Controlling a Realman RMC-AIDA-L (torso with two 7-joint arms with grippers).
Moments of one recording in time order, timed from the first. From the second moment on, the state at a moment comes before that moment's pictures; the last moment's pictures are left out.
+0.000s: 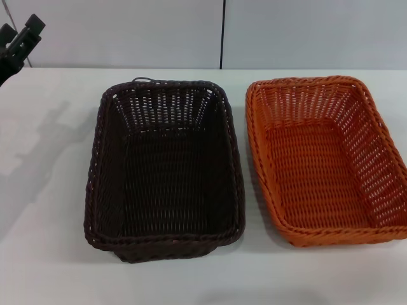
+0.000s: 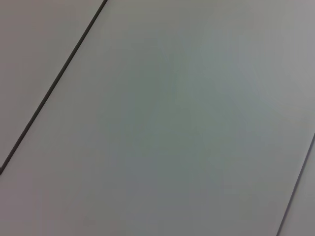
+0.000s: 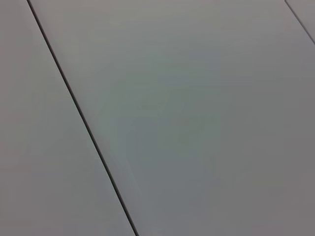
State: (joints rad) left arm -0.46 -2.02 -2.31 -0.31 0.85 -1.25 2.05; right arm 0.74 2.06 0.22 -0.07 -0.98 -1.09 0.42
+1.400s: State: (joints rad) left arm -0.48 -2.05 -2.33 -0.37 0.85 -1.20 2.02; right arm 0.61 2.07 -0.11 -0.15 -0.98 -1.17 0.41
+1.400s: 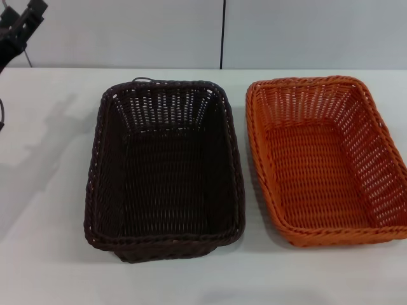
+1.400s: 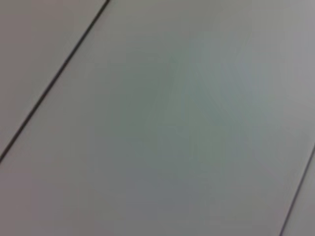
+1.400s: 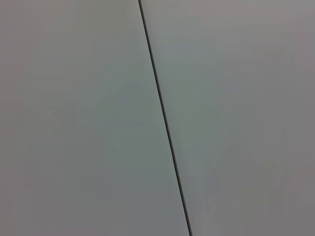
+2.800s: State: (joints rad) left arm -0.48 -2.03 -2.26 -1.03 1.67 -1.07 1.06; right arm 0.59 2.06 -0.11 -0.14 -0.98 -1.11 0.41
